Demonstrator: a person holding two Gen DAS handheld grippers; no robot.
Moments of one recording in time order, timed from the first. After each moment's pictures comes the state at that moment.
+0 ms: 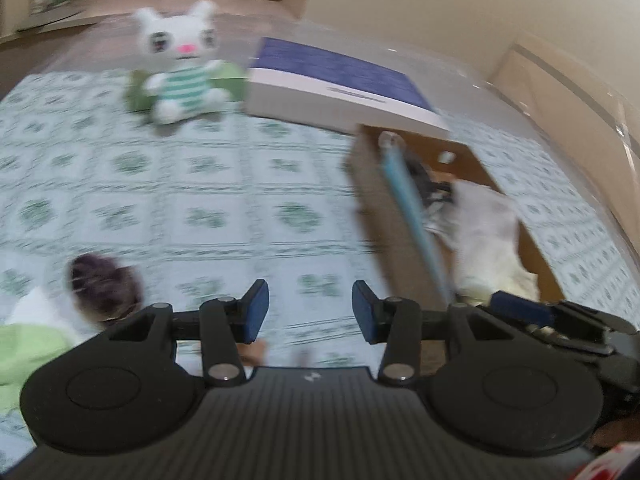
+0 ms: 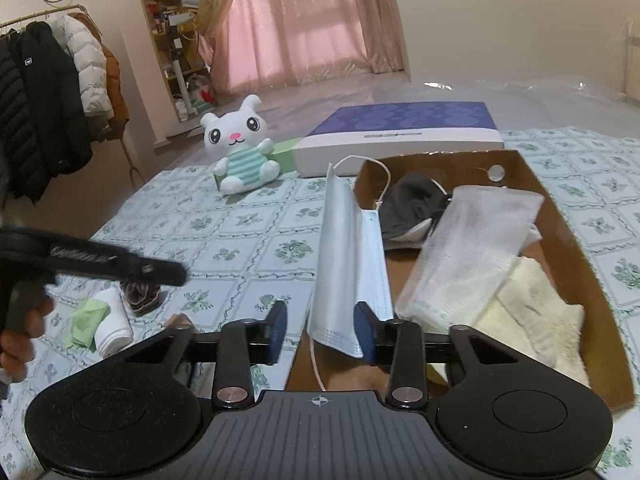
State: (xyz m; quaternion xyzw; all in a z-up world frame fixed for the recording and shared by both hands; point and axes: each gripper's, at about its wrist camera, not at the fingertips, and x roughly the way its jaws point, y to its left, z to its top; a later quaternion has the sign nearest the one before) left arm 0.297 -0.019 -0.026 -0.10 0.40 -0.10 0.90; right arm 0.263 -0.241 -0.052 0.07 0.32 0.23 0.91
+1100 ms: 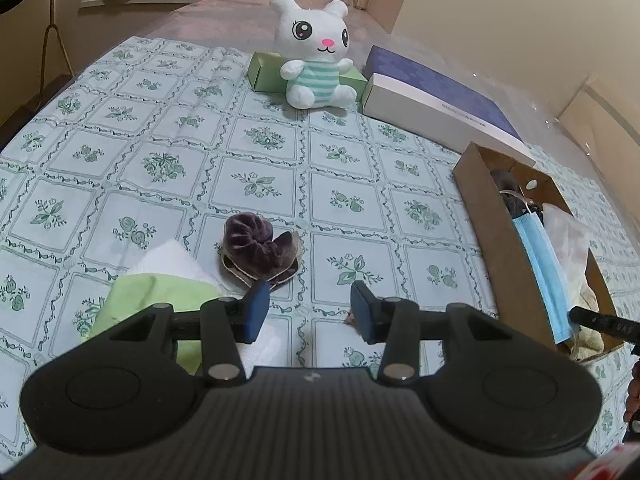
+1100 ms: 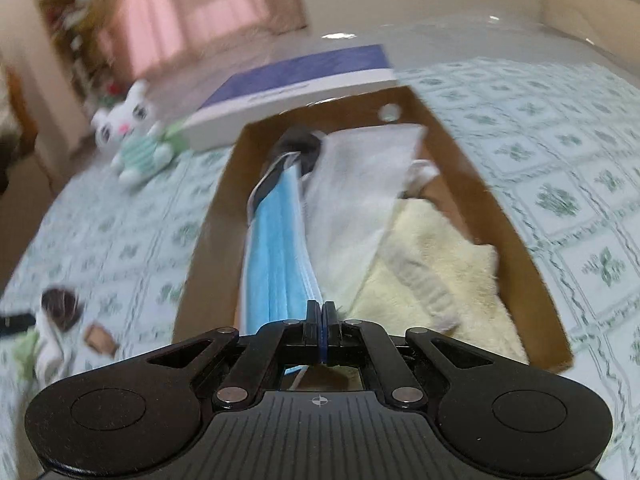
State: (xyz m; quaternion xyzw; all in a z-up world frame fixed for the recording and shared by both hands) left arm 0.257 0.085 -0.045 -0.14 0.40 0.02 0.90; right arm 0.293 -0.280 -0.066 0.09 0.41 0.12 0.90
